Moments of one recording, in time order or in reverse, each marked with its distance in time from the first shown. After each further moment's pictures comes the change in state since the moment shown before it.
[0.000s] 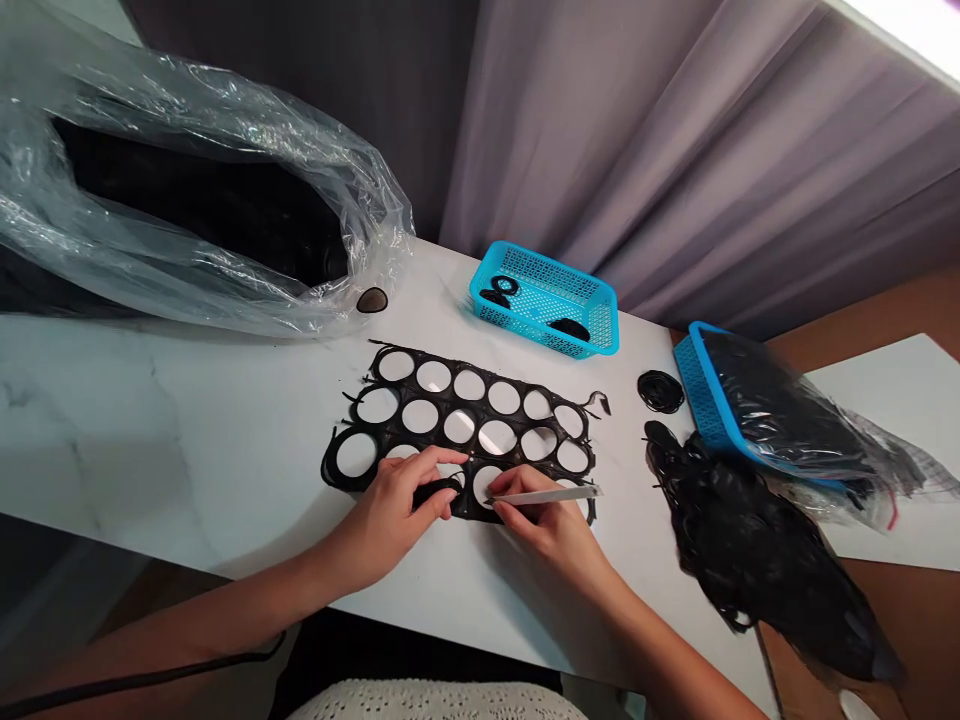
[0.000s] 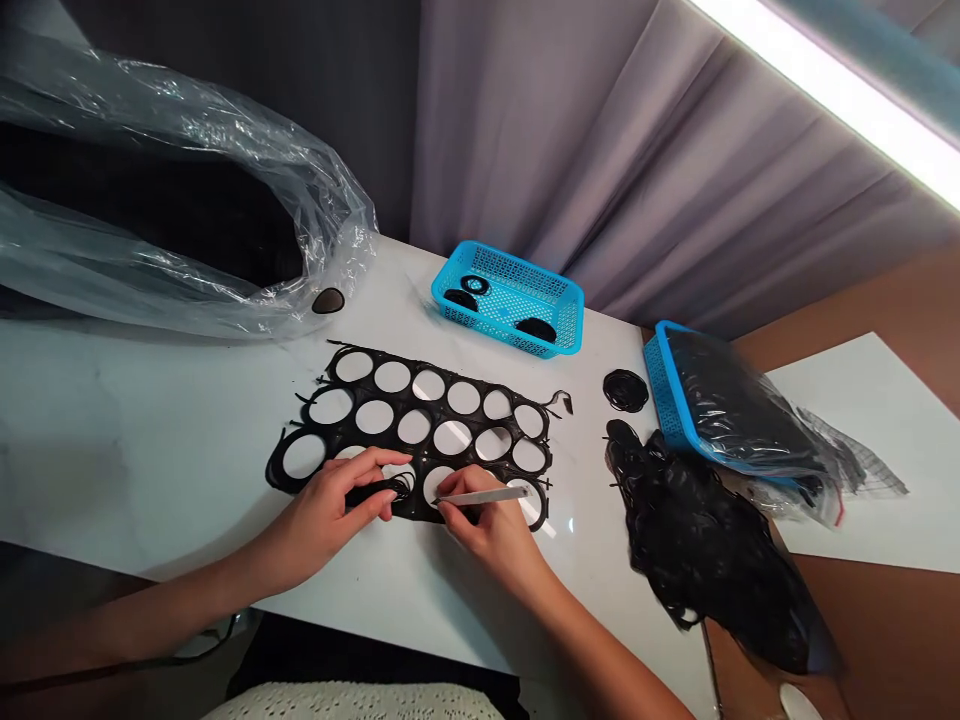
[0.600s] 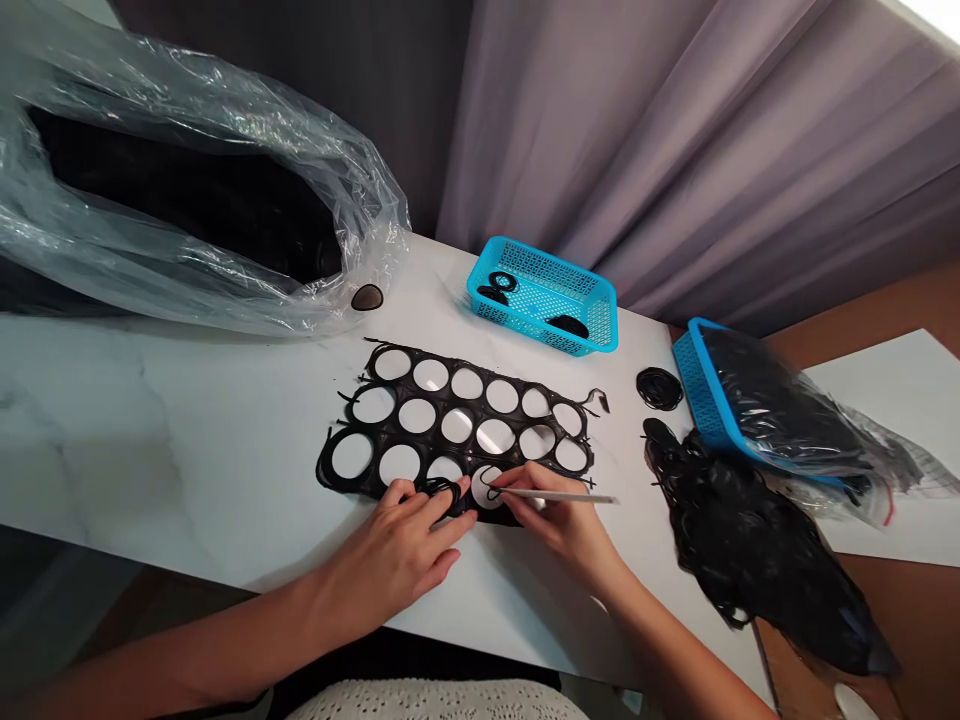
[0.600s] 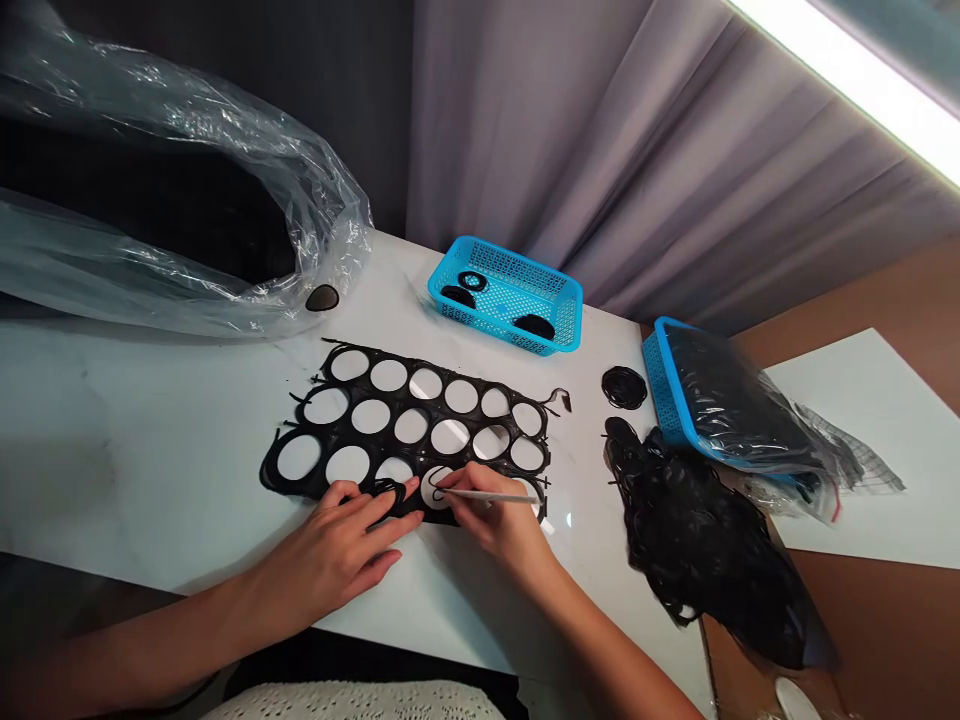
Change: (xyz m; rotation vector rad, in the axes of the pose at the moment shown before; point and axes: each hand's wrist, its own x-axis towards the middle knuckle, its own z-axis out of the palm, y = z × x) left_hand -0.019 -0.022 0.023 0.697 0.063 0.599; right_hand 0.001 -0.003 -0.012 -0.036 -0.011 -0.069
